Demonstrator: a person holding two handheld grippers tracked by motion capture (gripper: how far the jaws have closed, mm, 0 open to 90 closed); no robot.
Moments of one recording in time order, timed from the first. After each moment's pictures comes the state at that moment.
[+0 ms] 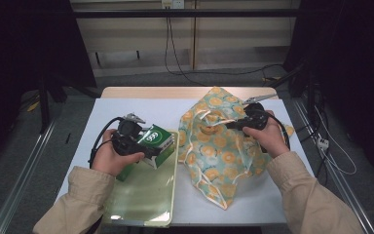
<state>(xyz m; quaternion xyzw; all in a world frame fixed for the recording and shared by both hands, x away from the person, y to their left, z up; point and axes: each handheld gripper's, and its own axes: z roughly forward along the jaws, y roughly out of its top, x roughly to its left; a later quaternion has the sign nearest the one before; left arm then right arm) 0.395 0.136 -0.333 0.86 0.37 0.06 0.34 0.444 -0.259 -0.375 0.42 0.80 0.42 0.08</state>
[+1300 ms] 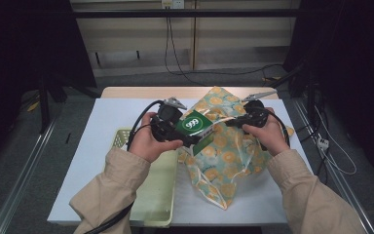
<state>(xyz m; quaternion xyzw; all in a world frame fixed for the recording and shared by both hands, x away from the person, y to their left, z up) 0.400 0.032 -0.301 0.88 0.28 0.06 0.38 0.445 -0.256 -0.365 0.42 0.80 0.42 0.08</state>
